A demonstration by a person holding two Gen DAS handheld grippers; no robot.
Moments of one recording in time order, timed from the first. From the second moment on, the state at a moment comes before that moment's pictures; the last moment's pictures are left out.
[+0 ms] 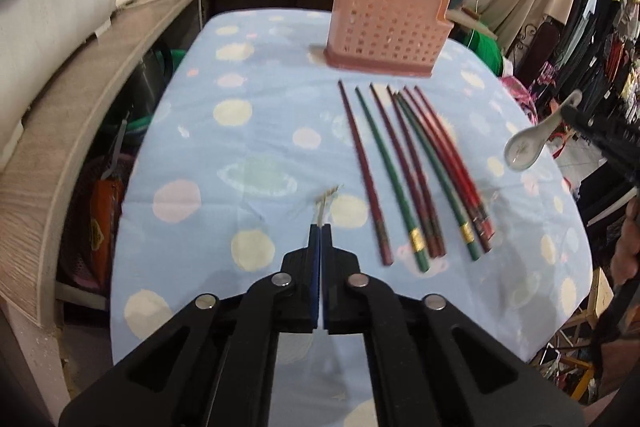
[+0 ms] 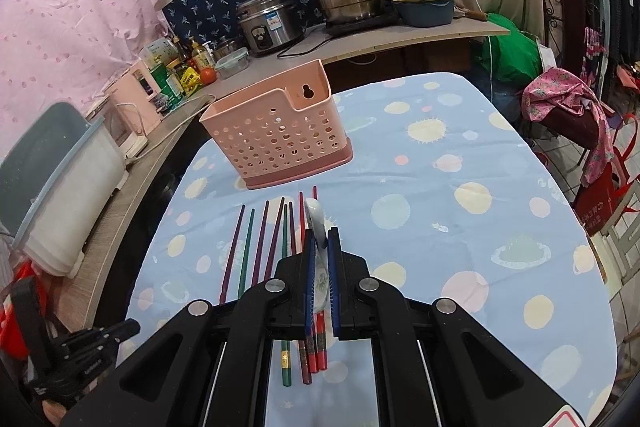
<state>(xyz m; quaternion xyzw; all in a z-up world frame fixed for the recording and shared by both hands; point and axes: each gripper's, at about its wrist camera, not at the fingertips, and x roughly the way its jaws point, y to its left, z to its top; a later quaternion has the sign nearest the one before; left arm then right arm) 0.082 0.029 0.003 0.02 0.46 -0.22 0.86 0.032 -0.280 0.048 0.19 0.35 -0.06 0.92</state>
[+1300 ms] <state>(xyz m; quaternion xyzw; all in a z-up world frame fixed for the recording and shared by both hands) 0.048 0.011 -0.052 0.01 0.53 -0.23 0.82 0.024 -0.282 0.041 0.19 0.35 -0.06 0.91</state>
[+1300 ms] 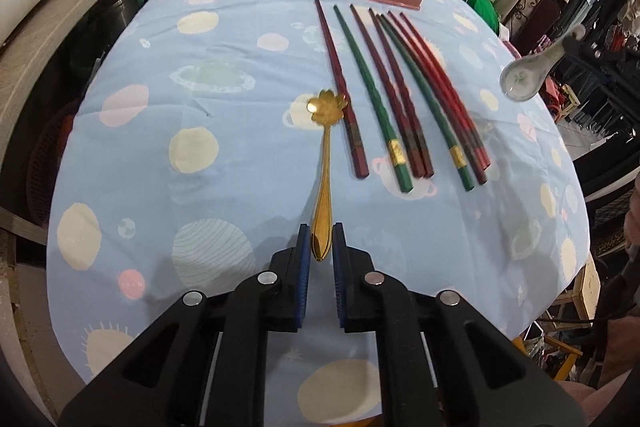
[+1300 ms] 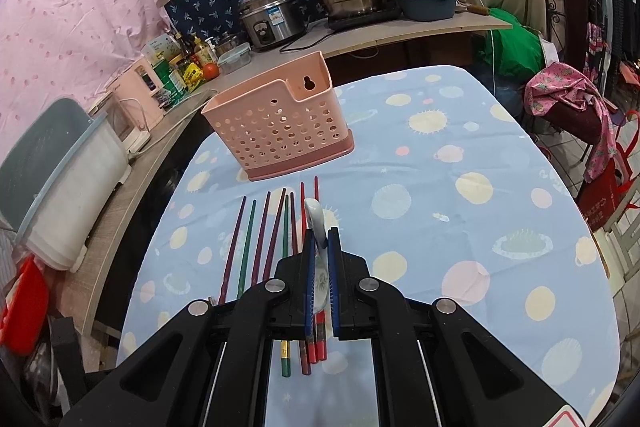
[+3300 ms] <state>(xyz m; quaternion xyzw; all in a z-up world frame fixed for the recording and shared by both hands) 0.276 -0.098 0.152 -0.02 0.34 -0.24 0.91 0.240 -0.328 0.127 0.14 0.26 -0.05 0.95</state>
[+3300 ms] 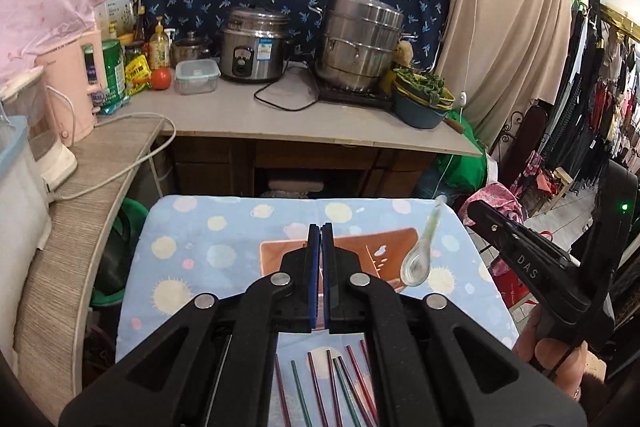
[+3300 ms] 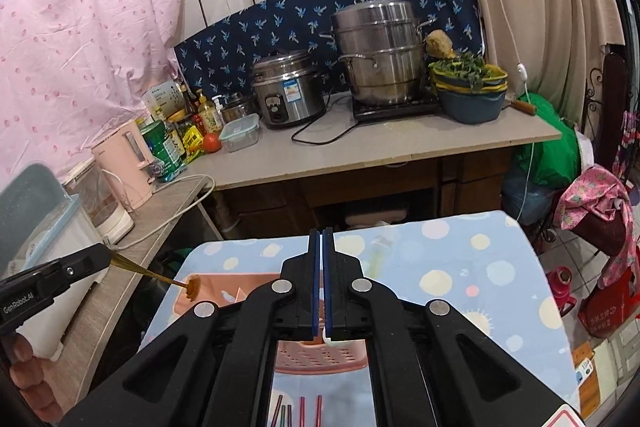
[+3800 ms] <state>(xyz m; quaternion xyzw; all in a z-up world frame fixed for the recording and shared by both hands) 0.302 -0.104 0.108 -0.02 0.38 -0.23 0.90 0.212 -0.359 0.093 0.15 0.29 -0.08 0.94</state>
